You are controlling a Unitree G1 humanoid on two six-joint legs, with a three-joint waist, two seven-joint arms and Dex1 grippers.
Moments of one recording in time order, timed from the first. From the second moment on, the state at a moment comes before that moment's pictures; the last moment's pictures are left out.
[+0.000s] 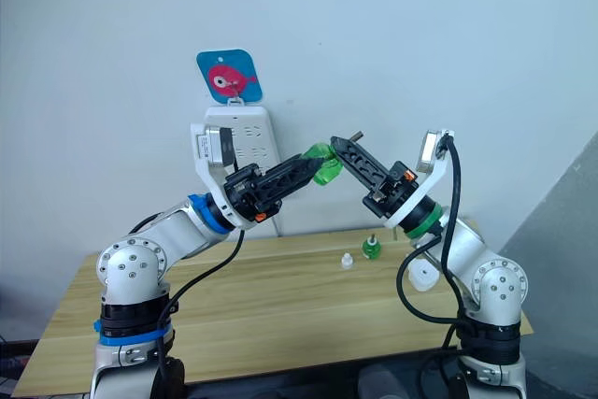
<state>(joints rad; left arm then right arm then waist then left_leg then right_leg) -0.46 0.29 0.18 -0.28 -1.29 0.95 -0.49 -0.36 -0.20 -0.14 -0.43 1.69 0.80 -0.09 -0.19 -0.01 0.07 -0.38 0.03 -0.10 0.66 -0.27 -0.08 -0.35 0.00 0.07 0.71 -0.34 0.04</state>
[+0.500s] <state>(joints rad) -0.46 0.27 0.18 -0.28 -1.32 0.95 -0.45 -0.36 -0.22 -0.10 -0.43 1.71 0.74 -0.09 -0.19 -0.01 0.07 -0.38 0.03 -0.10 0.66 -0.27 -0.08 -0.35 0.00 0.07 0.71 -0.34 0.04</state>
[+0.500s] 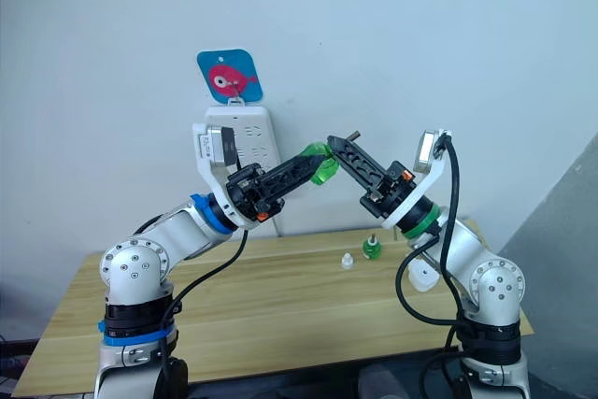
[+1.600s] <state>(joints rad) -0.30 0.56 0.04 -0.32 -1.01 0.84 -0.73 -0.11 -0.88 -0.04 -0.50 1.04 0.82 0.13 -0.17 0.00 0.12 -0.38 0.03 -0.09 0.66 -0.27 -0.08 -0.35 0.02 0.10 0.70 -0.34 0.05</state>
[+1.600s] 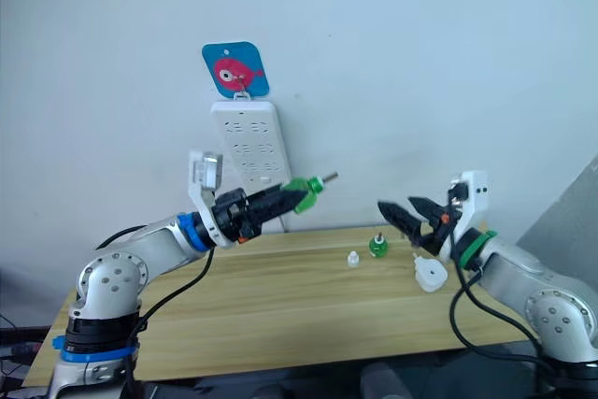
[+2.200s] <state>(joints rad) -0.11 0.59 -0.08 -0.42 -0.71 0.59 -0.91 -0.40 -1.01 0.33 -0.18 0.51 1.05 0.48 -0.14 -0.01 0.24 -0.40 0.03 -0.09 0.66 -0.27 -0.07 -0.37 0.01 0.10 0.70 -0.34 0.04</state>
